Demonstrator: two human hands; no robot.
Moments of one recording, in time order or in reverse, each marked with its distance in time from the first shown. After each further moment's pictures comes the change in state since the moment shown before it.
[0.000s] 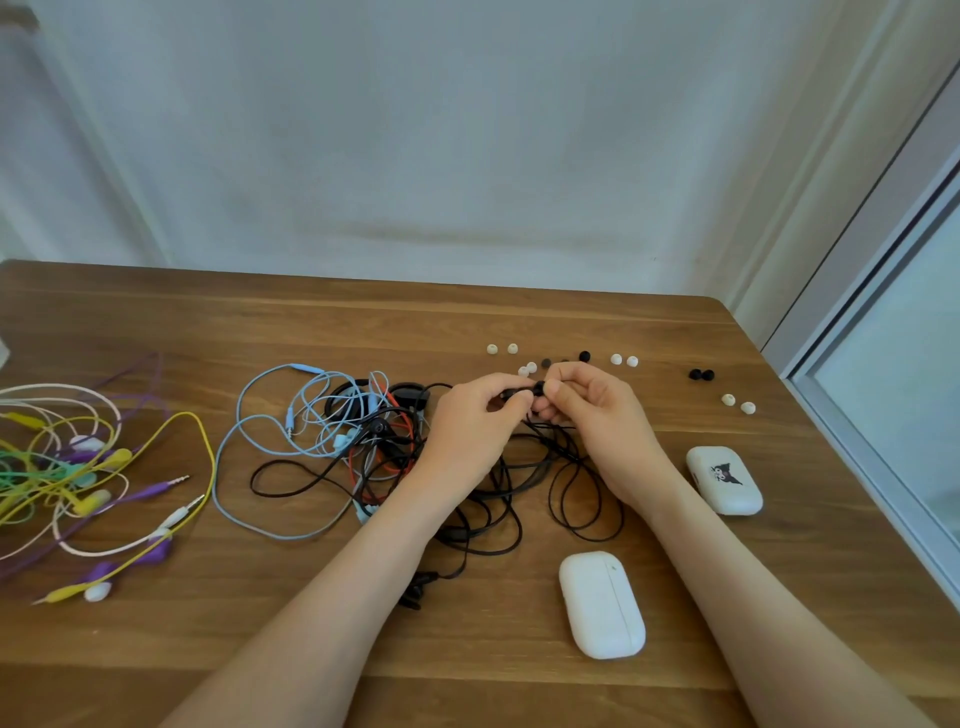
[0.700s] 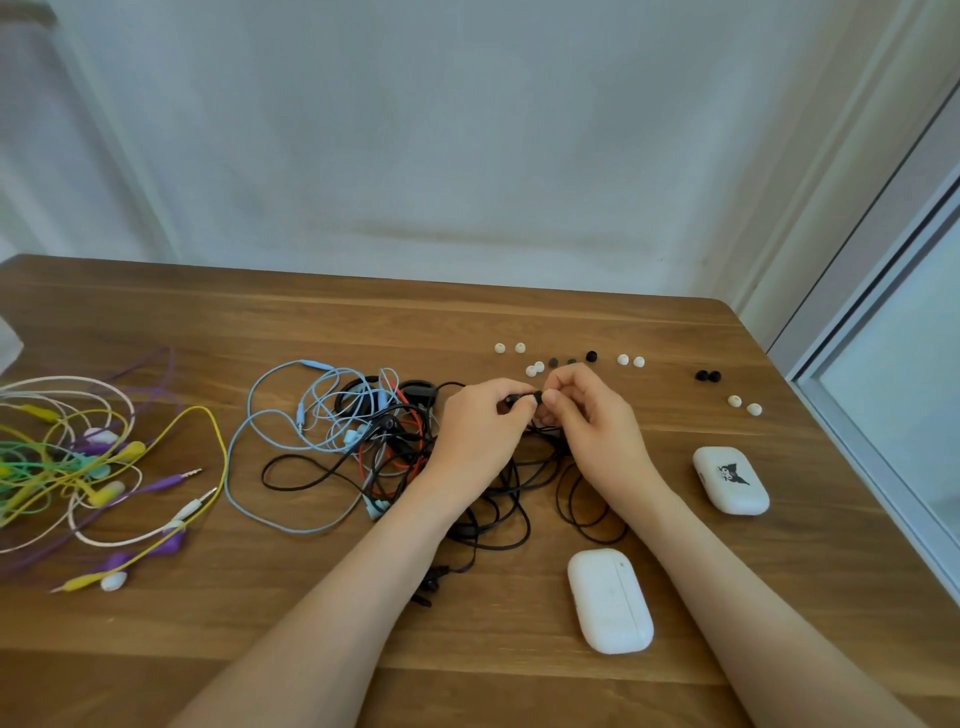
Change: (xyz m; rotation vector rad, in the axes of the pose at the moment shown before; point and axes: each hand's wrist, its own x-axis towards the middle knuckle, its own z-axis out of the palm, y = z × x) left_hand -0.001 -0.002 0.000 0.098 -0.003 -0.008; right_hand -0.007 0.008 0.011 -0.357 0.056 -0.148
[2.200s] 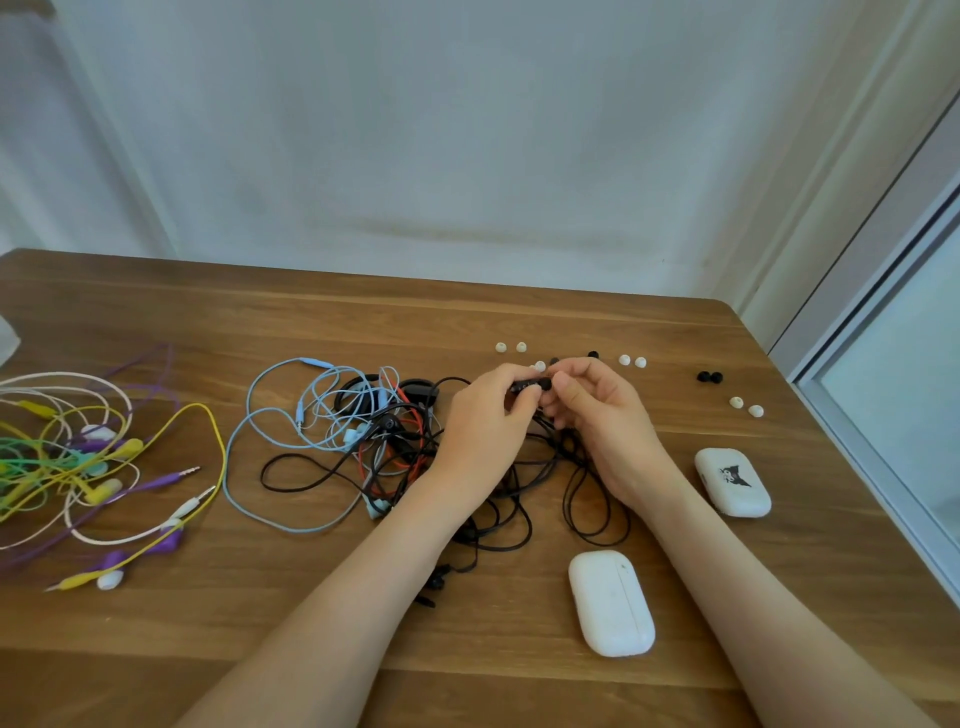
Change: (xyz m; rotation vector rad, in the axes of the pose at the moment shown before) left_hand 0.002 0.000 0.004 0.066 0.078 0.168; right_hand 0.009 -0.003 -0.006 0.500 -0.043 0.177
